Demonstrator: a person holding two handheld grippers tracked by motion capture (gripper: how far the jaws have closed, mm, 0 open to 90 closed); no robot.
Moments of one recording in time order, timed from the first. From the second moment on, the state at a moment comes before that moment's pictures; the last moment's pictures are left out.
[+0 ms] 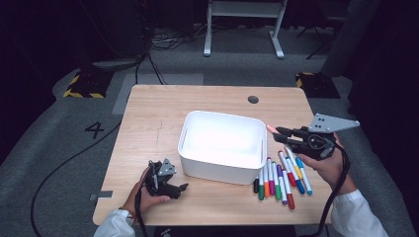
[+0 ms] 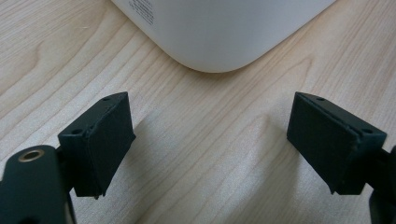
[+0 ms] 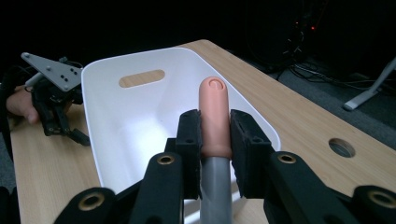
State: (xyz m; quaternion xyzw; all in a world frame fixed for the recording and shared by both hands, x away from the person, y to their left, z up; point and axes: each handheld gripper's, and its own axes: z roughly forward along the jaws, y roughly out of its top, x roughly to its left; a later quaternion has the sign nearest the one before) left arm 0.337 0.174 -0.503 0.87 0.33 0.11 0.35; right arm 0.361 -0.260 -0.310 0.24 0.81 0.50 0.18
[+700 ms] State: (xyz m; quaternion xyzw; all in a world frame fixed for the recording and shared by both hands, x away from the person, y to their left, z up) left arm 0.337 0.174 -0.503 0.87 0.33 0.11 0.35; right arm 0.375 -0.160 -0.322 0.17 0.86 0.45 0.15
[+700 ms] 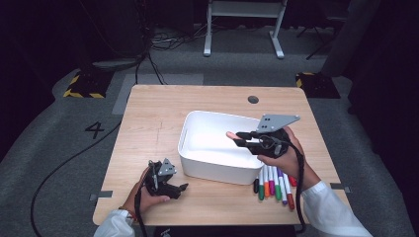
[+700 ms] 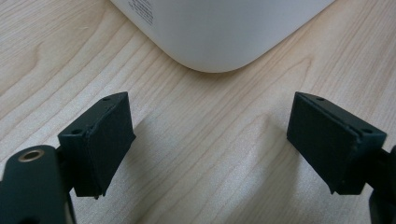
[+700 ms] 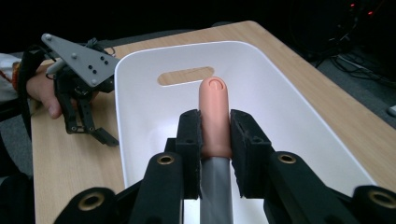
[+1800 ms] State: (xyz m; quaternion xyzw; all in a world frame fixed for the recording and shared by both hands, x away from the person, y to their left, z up) left arm 0.337 0.175 -0.503 0.87 0.33 0.11 0.35; right arm 0.377 -0.105 -0.351 0.11 0.94 0.32 0.11
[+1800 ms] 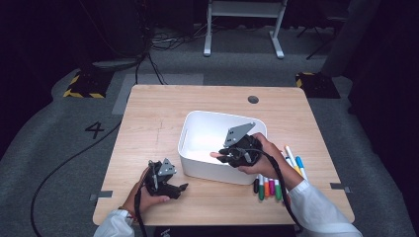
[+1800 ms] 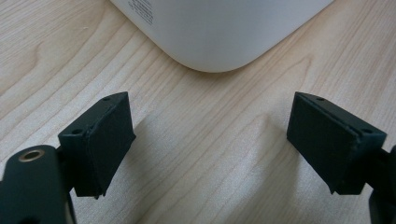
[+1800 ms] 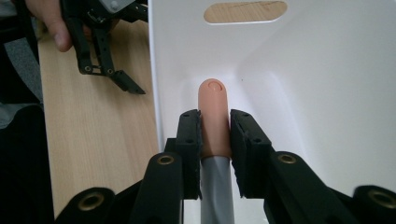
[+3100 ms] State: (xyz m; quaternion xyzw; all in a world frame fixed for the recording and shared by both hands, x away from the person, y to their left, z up) left arm 0.337 0.175 -0.502 0.87 0.32 0.11 0.35; right arm 0.380 -0.124 -0.348 0.13 0.92 0.35 0.12
